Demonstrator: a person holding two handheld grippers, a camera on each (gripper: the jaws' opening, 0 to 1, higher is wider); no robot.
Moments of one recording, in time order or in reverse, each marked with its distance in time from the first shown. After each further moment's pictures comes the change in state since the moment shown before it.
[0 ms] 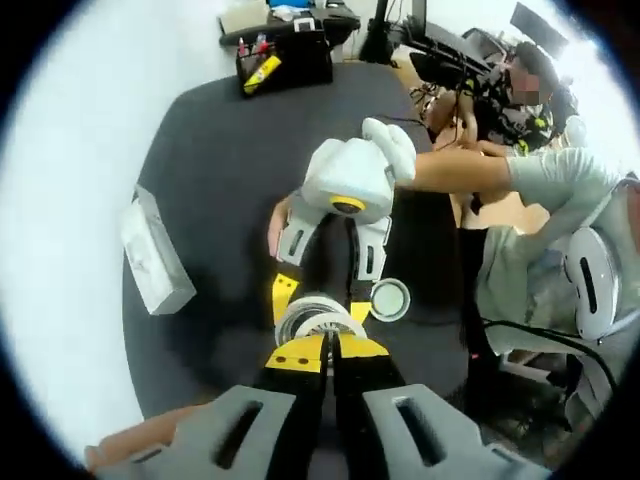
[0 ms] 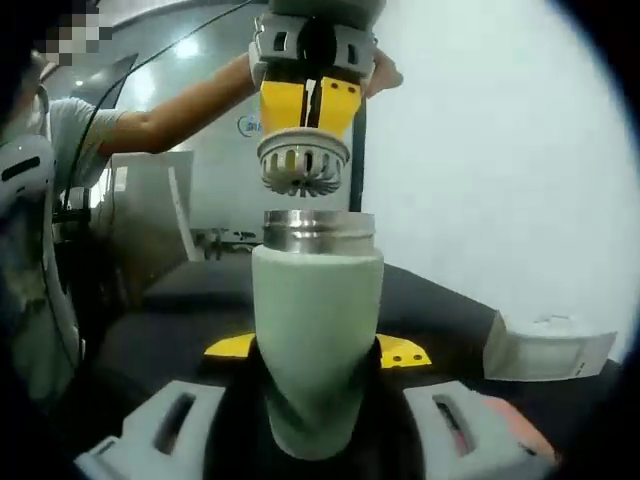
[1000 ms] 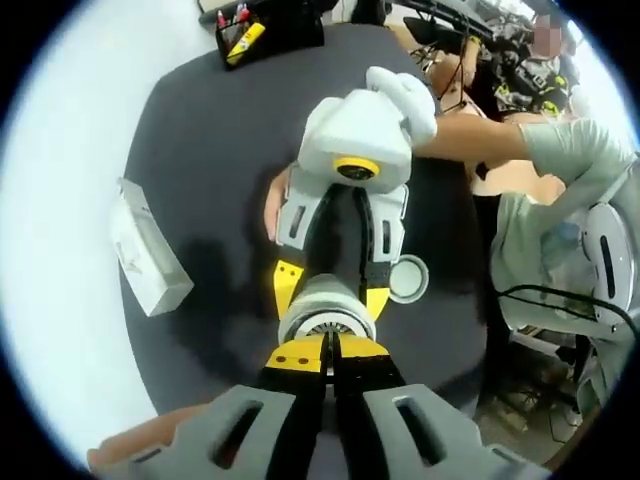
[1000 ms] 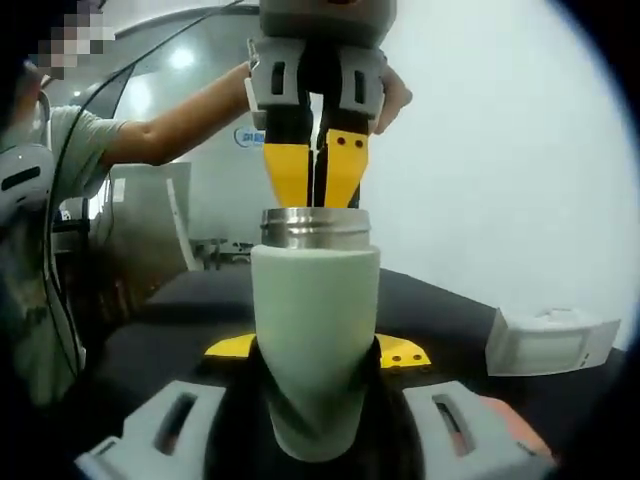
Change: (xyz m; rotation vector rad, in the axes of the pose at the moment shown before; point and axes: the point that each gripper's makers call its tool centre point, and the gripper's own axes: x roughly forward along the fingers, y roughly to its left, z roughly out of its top) left arm 0.033 0.003 -0.011 0.063 0.134 0.021; right arm -0.003 -0.001 0.001 0.024 -0.036 -0.006
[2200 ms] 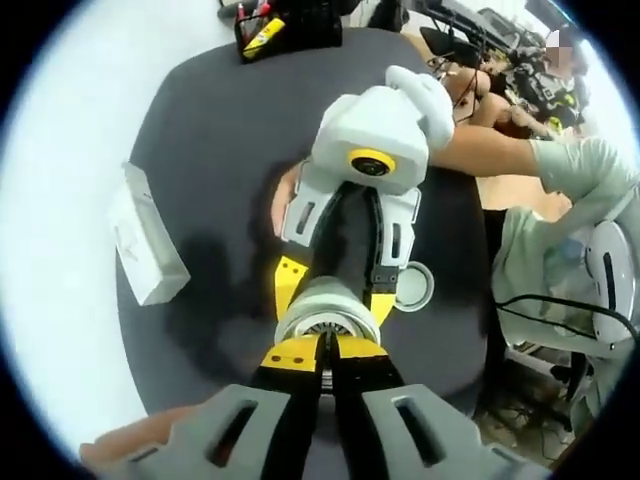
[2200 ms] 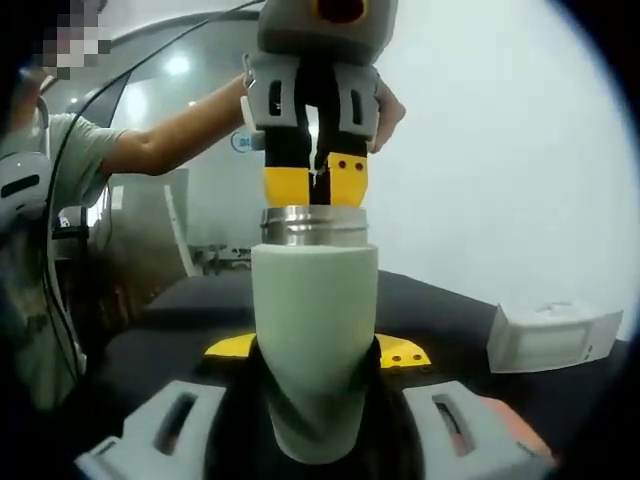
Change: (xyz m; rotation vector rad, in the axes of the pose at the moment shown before) left arm 0.001 0.010 -0.001 -0.052 -0.031 0.007; right arm 0.001 -0.002 -0.001 0.024 -0.019 -0.006
